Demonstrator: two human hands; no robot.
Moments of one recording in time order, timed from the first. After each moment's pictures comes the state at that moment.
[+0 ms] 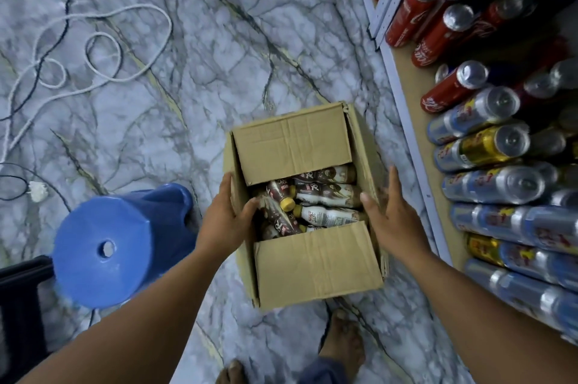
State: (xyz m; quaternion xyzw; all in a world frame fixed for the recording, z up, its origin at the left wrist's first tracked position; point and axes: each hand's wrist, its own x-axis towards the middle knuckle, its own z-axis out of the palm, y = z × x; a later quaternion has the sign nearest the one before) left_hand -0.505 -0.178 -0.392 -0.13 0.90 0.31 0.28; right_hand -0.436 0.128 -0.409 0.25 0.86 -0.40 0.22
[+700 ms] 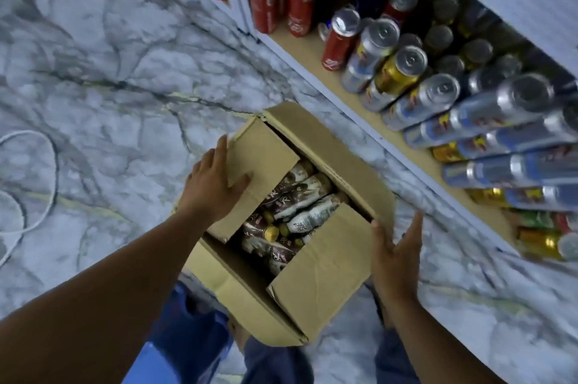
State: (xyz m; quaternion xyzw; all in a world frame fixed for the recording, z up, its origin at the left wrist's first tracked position) left_hand -0.669 -0.094 -0.407 0.31 0.89 0.07 0.33; right_hand -0.355 0.021 -0.402 0.70 0.58 -0.42 -0.04
